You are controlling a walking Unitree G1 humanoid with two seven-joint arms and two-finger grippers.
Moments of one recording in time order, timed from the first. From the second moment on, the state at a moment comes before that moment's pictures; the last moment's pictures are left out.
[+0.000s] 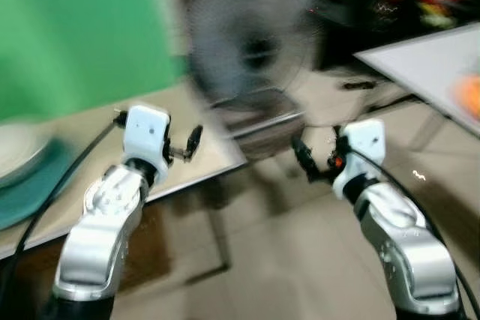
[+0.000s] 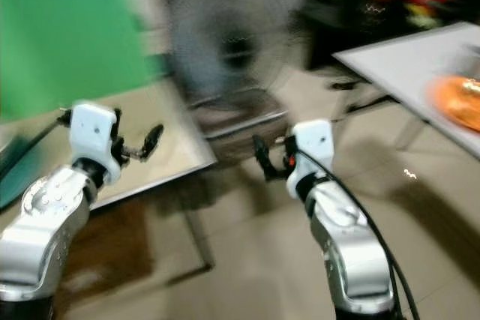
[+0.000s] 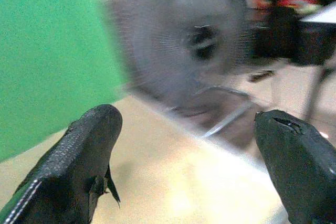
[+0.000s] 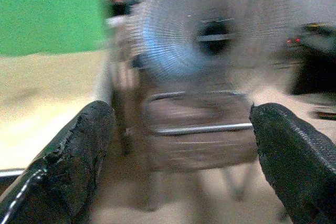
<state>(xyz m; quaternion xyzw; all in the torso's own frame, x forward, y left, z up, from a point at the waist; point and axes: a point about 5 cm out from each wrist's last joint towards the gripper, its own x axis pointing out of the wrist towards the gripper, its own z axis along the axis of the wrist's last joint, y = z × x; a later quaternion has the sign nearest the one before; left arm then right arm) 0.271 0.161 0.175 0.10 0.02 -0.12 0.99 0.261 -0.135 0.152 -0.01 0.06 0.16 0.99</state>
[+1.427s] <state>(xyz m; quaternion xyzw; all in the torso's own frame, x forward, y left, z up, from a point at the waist) 0.267 0.164 0.170 0.10 0.02 -0.12 0.99 0.257 -0.138 0.134 0.04 0.09 0.12 0.99</state>
